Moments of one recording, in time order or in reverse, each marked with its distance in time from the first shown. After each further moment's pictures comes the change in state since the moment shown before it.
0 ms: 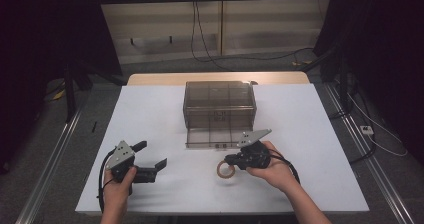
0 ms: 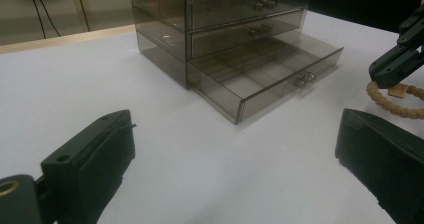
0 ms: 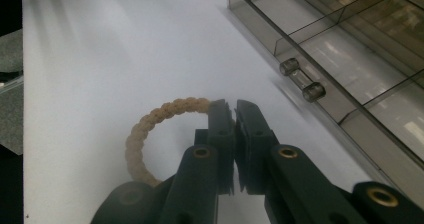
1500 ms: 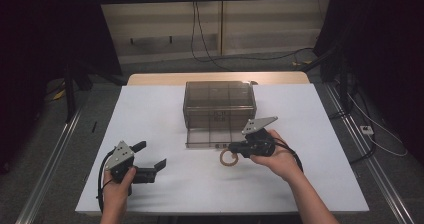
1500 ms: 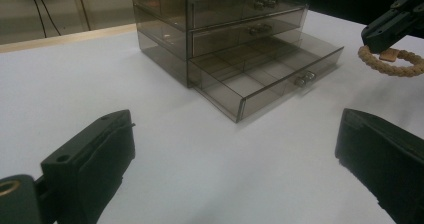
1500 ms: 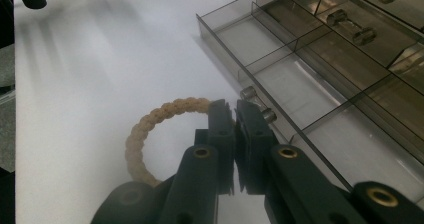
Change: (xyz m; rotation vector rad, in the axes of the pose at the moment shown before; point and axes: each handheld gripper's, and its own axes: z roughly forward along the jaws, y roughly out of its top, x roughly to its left) left arm 0.000 -0.001 -0.001 -0.005 0.001 -0.007; right arm -0.019 0.019 -0.017 -0.028 -0.028 0.016
